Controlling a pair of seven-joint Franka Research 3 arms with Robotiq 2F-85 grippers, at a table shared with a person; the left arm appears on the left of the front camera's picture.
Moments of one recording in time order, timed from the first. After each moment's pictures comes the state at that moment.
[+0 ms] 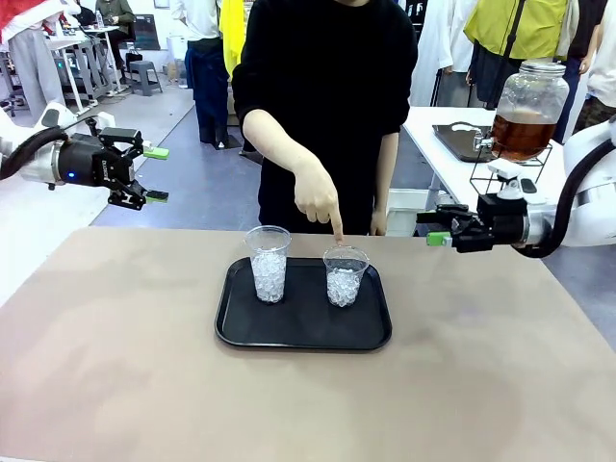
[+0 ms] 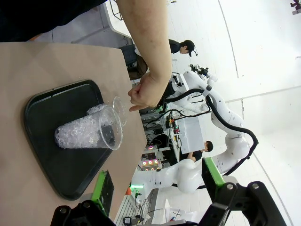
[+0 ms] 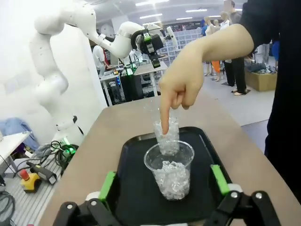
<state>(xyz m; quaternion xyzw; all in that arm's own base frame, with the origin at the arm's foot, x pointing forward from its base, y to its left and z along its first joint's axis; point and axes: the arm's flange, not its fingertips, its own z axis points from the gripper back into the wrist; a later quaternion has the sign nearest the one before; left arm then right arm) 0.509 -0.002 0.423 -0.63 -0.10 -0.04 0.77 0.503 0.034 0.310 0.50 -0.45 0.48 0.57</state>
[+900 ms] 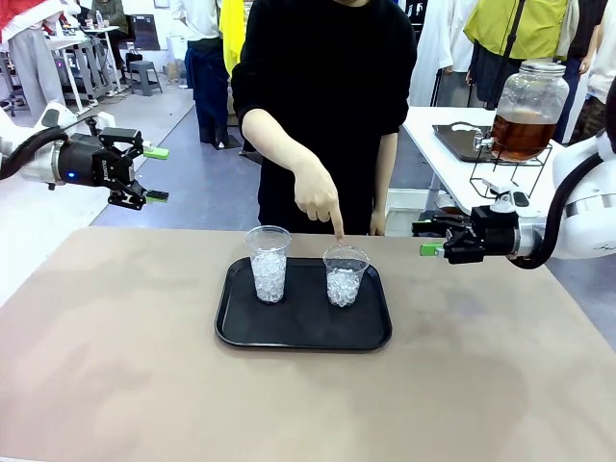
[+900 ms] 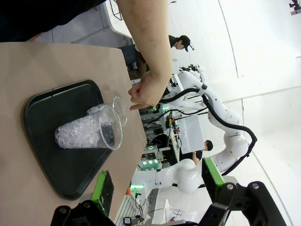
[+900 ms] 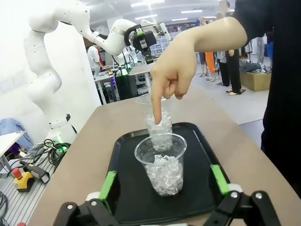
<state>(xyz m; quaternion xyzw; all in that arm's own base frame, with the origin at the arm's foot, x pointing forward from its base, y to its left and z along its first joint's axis) 0.509 -0.002 0.423 -0.63 -0.10 -0.04 0.77 0.506 0.036 0.289 0.49 -0.46 0.47 0.57</state>
